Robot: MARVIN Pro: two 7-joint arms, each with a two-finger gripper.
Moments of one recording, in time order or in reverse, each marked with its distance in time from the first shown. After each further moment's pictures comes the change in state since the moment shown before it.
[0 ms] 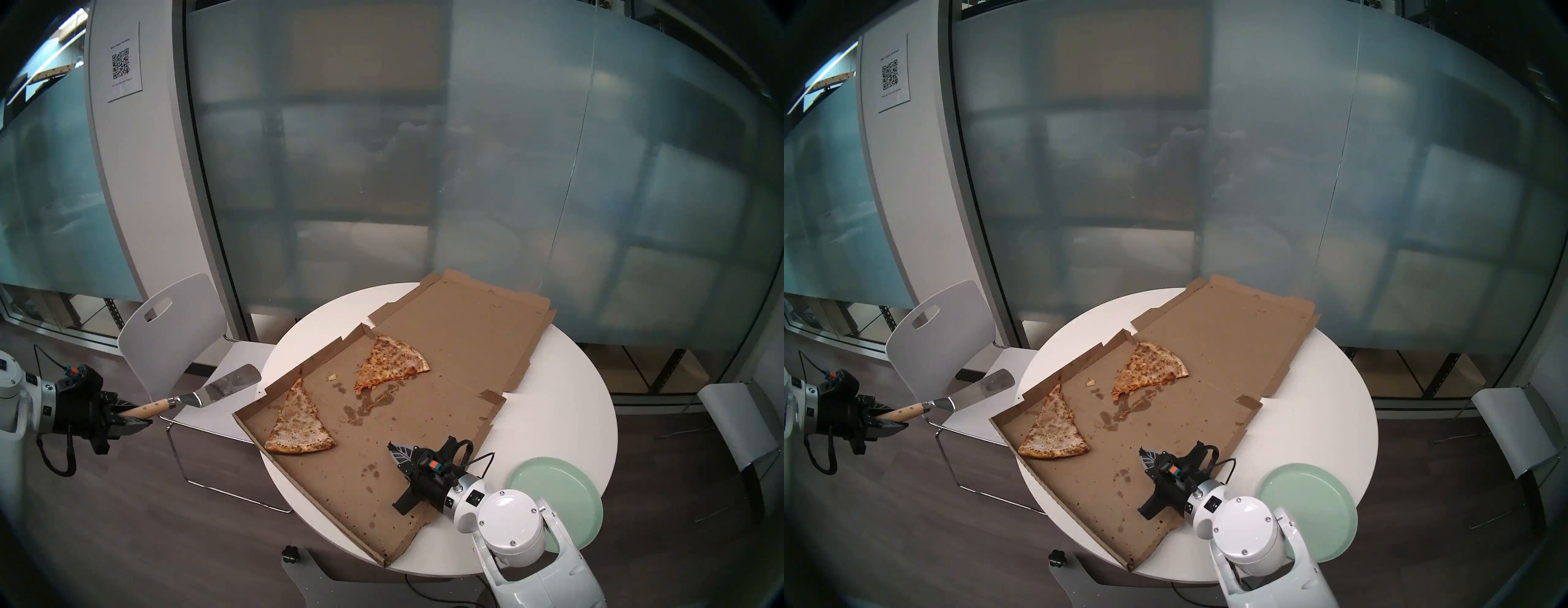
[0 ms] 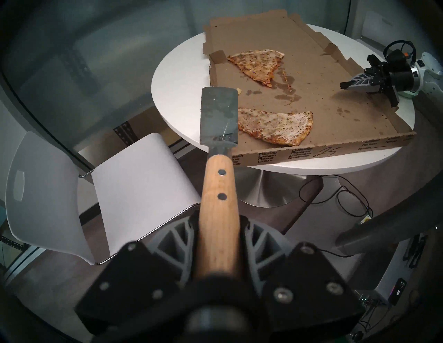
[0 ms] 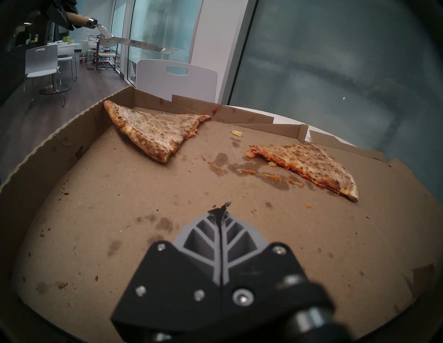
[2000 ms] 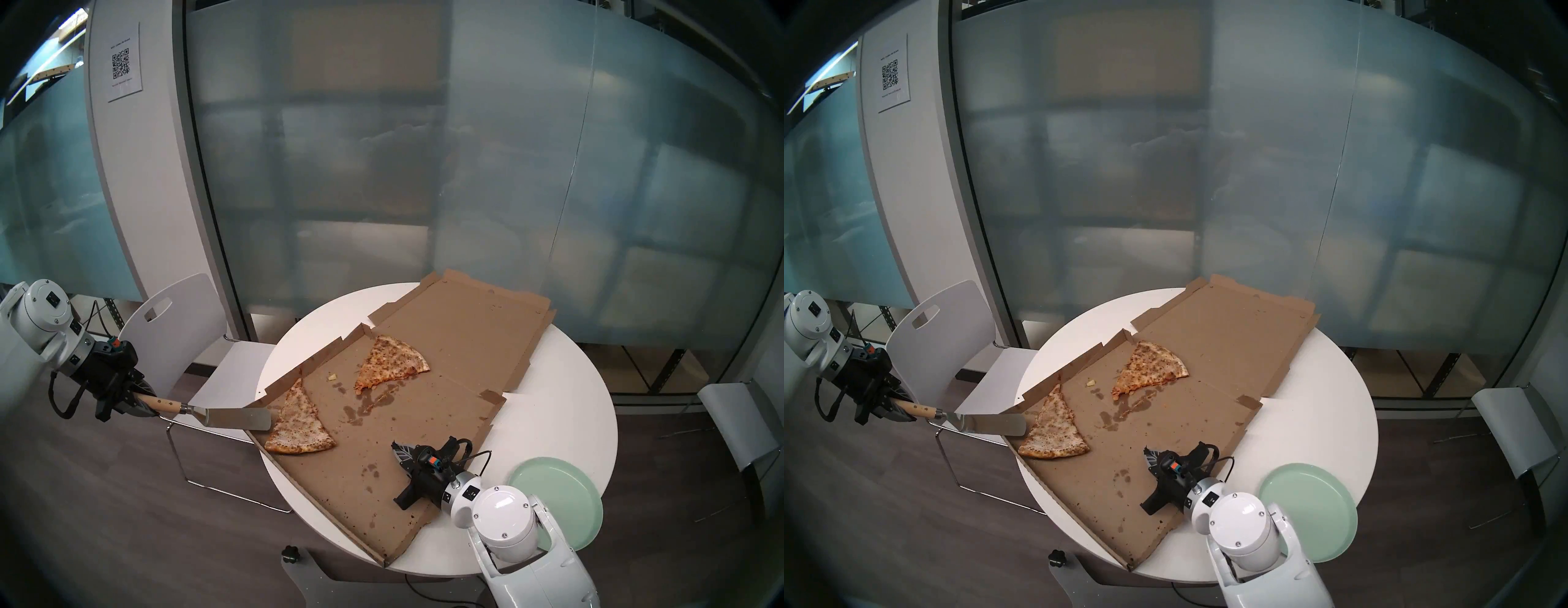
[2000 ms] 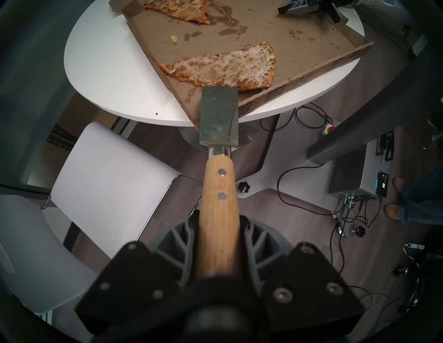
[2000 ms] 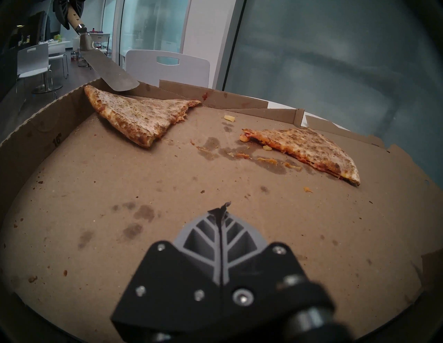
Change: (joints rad) left arm -0.438 0.494 0.698 0.286 -0.075 -0.203 -0.028; right arm 0.047 -0.007 0.006 0.082 0.018 0.016 -0.040
